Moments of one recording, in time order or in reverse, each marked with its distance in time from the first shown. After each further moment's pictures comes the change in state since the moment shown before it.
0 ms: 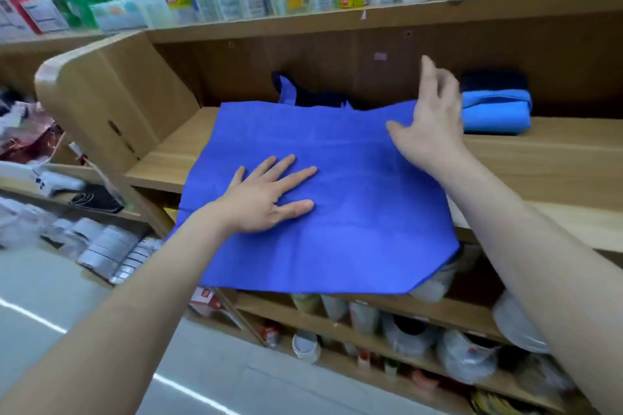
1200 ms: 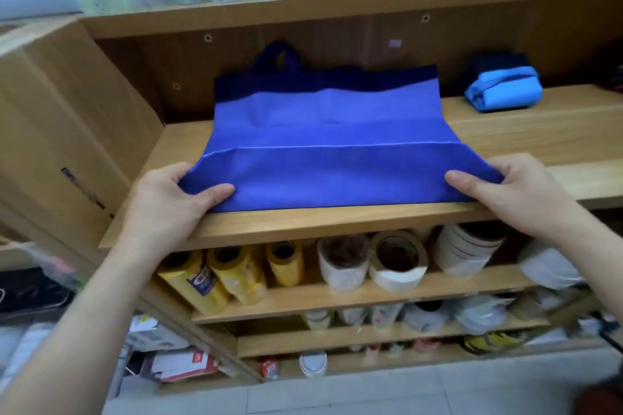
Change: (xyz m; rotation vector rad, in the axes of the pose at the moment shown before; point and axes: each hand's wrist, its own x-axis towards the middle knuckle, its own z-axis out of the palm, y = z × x) left_hand 0.004 -0.176 -0.036 -0.656 0.478 -0.145; right_hand -0.098 -0.050 0.027 0.167 -0.031 0.271
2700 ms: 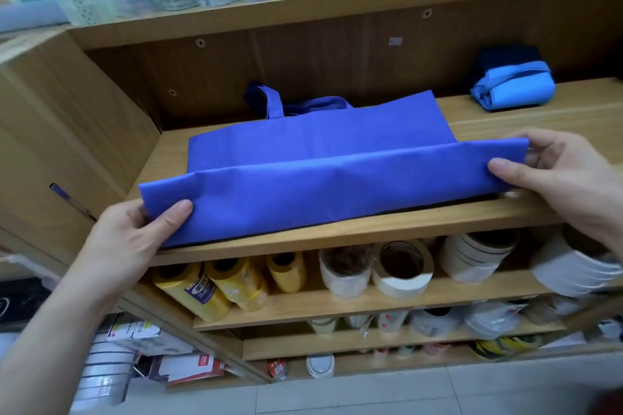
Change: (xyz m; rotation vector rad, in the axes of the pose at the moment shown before) left_hand -0.013 -0.027 -0.019 -0.366 -0.138 -0.092; right_hand 0.015 0.013 -0.034 0.320 -0.078 -0.027
